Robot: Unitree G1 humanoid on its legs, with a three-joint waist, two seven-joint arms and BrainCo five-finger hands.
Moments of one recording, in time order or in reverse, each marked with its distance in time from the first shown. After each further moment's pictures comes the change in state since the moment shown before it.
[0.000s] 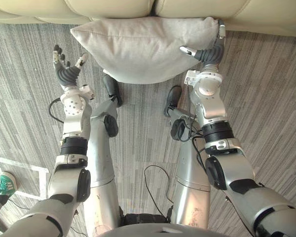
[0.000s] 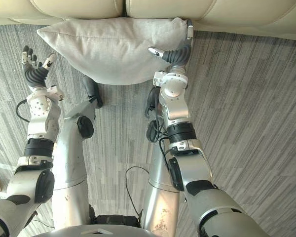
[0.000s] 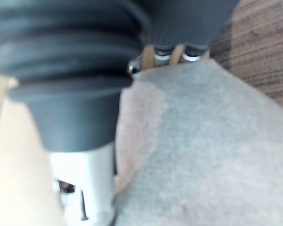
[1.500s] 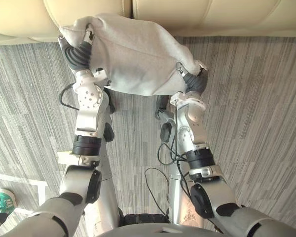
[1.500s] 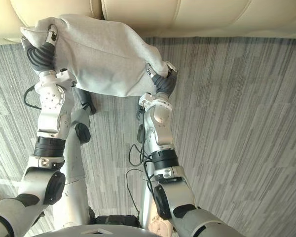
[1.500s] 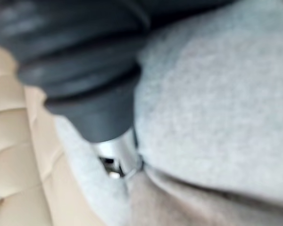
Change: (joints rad) left arm 0.031 -0.120 -0.095 -0.348 0.075 0.038 0.172; right arm 0.333 0.219 0.016 -0.302 0.294 -0.122 0.023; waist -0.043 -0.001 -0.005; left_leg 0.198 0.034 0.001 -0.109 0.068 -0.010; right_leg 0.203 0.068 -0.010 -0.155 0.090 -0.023
